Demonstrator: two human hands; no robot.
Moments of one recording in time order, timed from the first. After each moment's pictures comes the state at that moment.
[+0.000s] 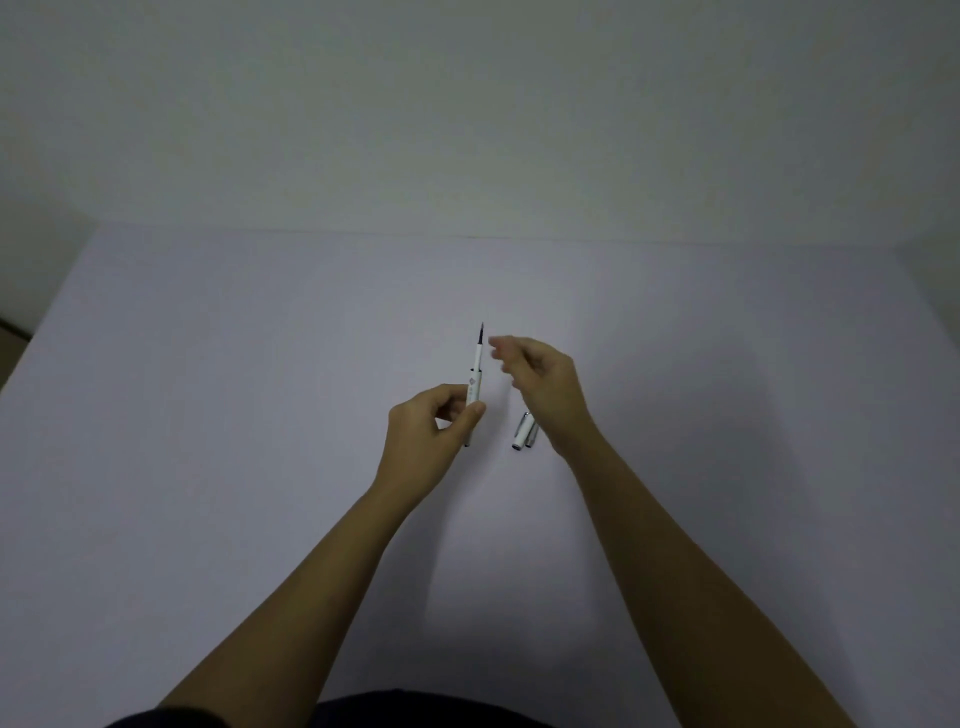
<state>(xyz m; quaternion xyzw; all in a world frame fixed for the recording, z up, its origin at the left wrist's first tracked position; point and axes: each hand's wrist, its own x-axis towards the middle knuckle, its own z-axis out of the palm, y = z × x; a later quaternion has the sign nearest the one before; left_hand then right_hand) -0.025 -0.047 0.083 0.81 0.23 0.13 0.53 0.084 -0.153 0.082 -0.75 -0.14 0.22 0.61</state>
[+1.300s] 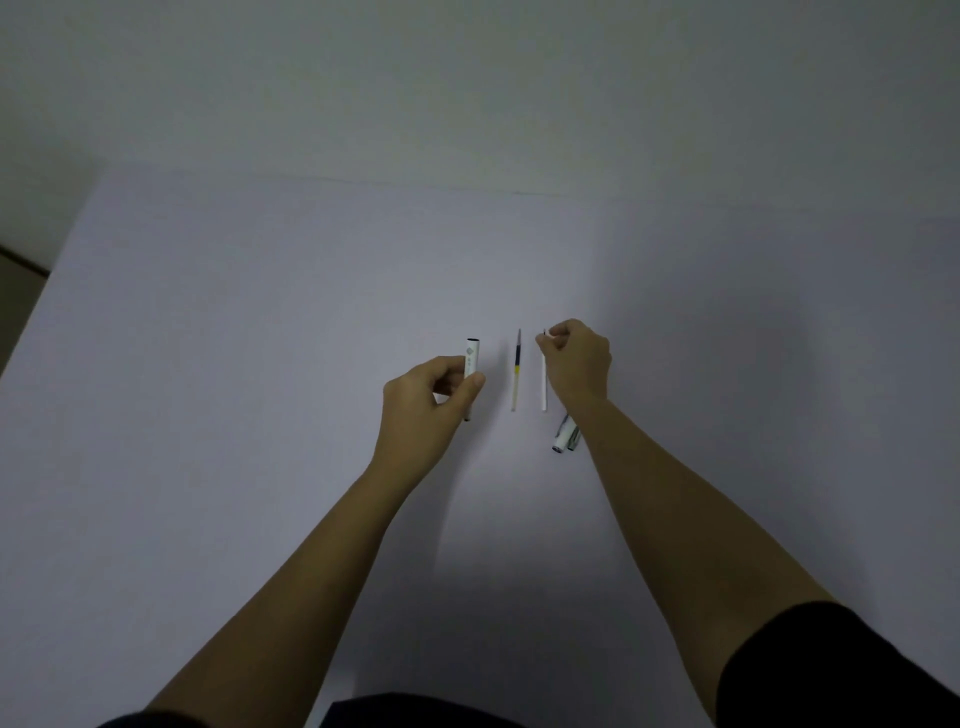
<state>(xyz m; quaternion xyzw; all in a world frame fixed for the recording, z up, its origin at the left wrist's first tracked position) -0.002 -0.002 0.063 0.80 0.31 0.11 0.50 0.150 -0.106 -0.014 -0.91 -0.06 0.12 0.38</state>
